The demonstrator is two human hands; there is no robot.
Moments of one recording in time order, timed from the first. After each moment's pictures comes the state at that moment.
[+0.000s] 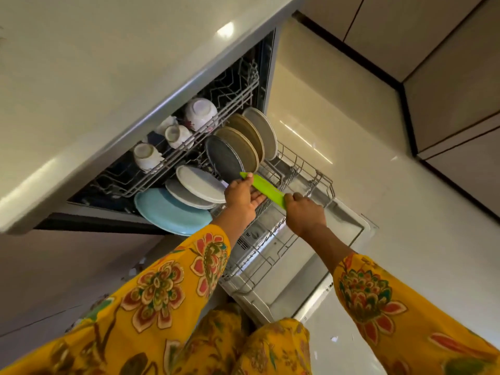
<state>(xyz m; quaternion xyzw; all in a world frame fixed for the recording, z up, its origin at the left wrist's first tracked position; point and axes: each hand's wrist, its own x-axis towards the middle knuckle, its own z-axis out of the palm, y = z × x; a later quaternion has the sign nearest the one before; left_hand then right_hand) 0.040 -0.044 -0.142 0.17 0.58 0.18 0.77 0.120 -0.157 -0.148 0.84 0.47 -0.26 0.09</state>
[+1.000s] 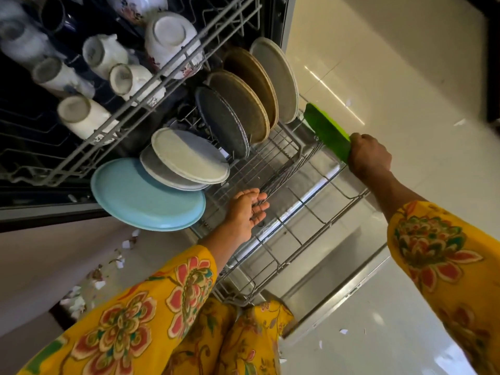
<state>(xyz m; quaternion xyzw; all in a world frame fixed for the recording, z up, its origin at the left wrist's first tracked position) 0.037 -0.049 -0.306 0.21 0.65 0.03 0.73 0.282 -0.118 -0.319 0.90 0.36 -0.23 0.06</state>
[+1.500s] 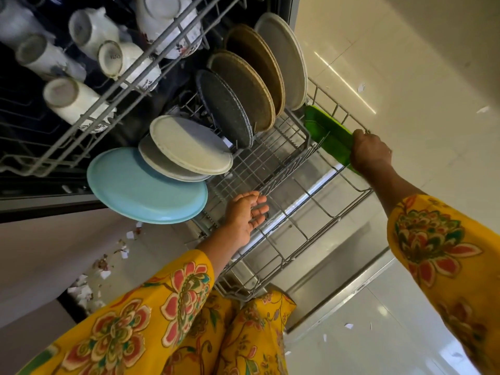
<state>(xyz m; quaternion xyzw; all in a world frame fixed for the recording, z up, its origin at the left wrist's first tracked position) 0.017 -0.061 -0.331 0.21 0.67 0.02 0.71 0.277 -0.117 -0.358 0.89 0.35 -0.28 0.08</state>
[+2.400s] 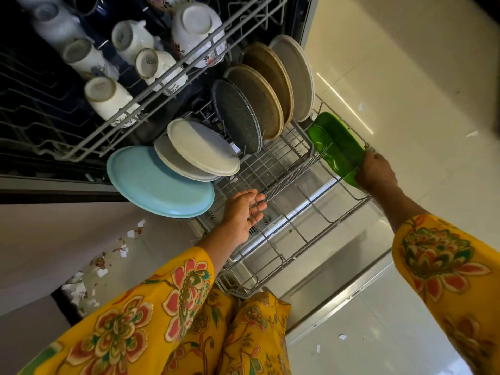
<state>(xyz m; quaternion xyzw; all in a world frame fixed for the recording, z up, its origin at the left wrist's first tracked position) 0.004 -0.056 -0.297 0.21 0.66 0.06 0.72 0.268 -0.143 -0.344 0.90 0.31 -0.29 0.03</state>
